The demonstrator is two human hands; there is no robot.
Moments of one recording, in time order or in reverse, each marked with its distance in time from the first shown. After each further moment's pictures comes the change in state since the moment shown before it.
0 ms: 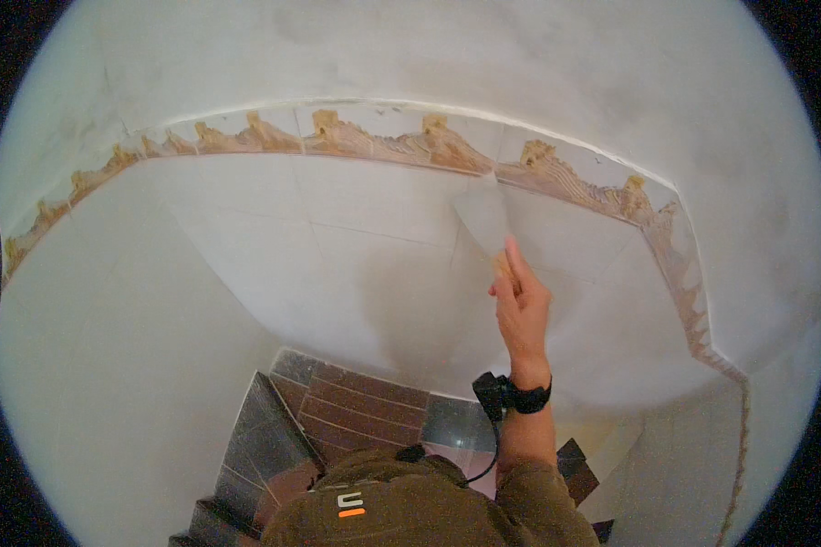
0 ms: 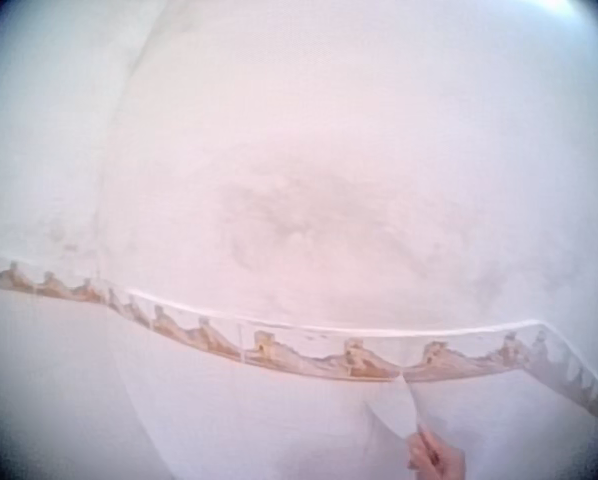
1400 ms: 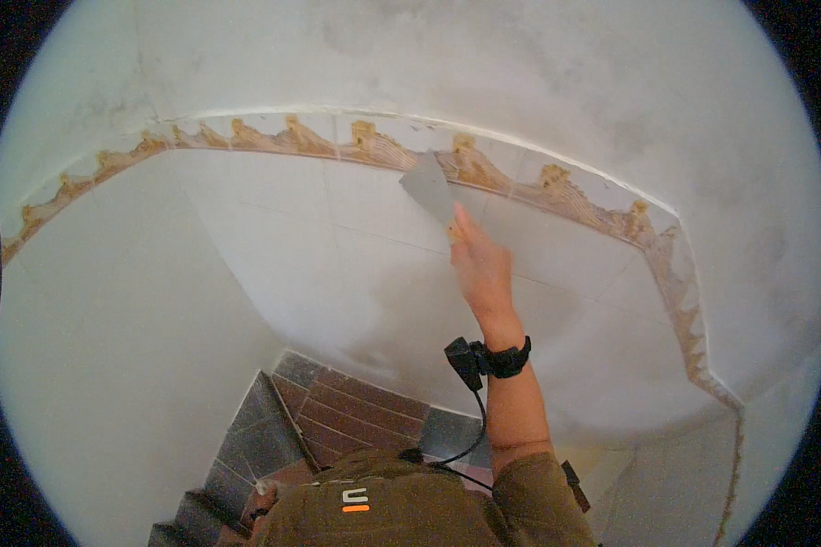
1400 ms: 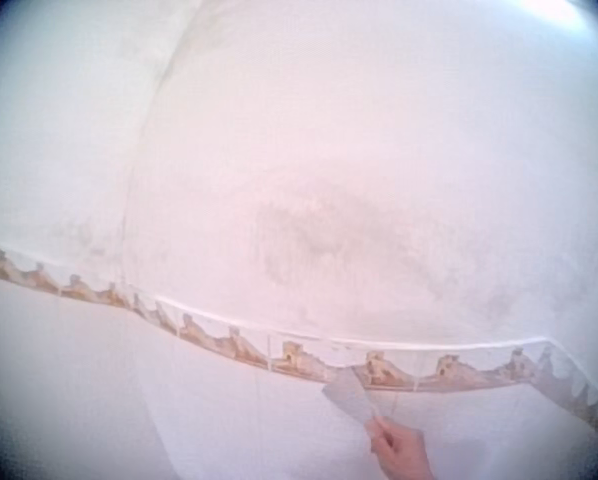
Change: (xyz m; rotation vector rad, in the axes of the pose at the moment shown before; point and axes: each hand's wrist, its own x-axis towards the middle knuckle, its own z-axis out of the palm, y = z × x) left_hand 0.028 -0.085 0.019 0.008 -0.057 -0.243; right_hand 0.040 -0.020 0.063 -0.263 -0.125 -0.333
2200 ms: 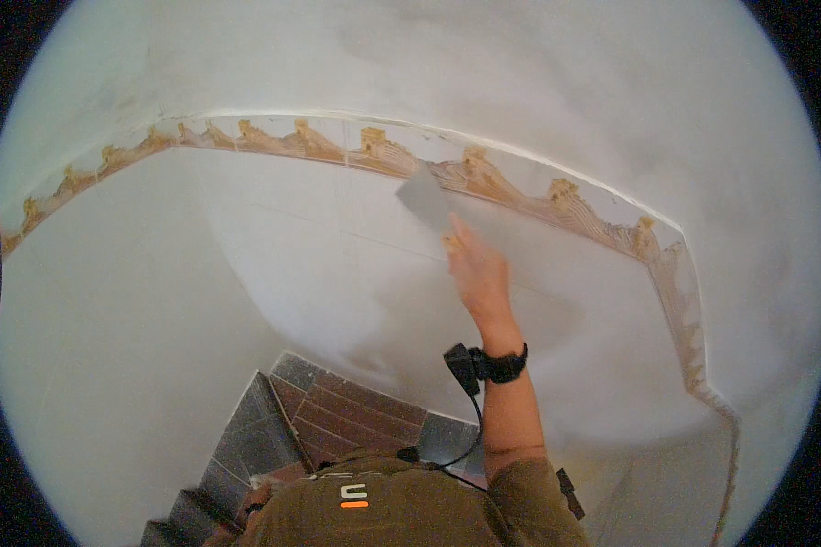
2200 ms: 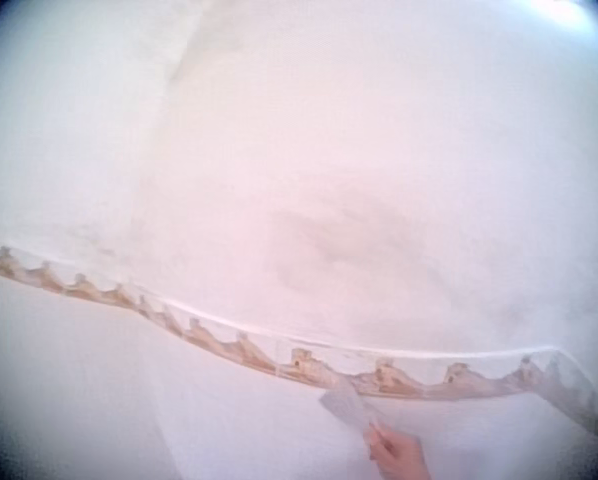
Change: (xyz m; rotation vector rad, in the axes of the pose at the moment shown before) left_hand -0.004 0.025 -0.010 0.011 0.017 0.168; right_hand 0.003 0.003 0.004 0.094 -0.069 0.116
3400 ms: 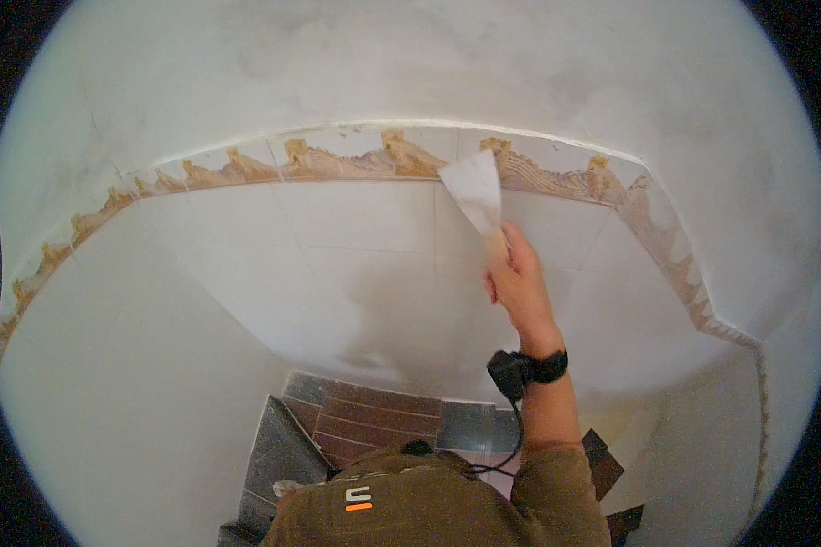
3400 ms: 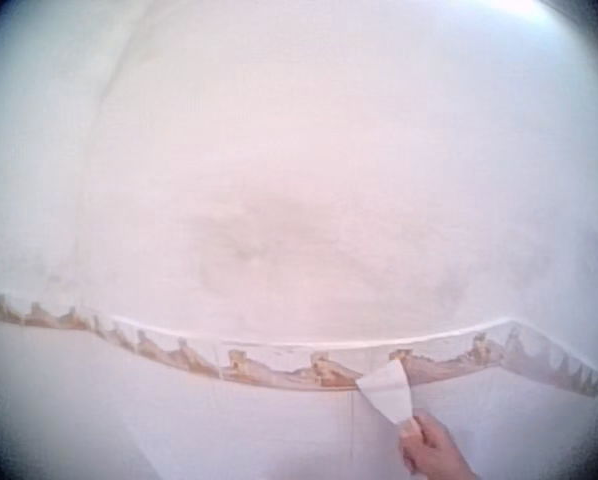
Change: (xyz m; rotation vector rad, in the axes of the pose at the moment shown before) left_hand -0.011 0.036 -0.020 -0.116 0.193 -0.050; right_hand -0.035 -0.005 -0.084 0.424 0.026 0.355
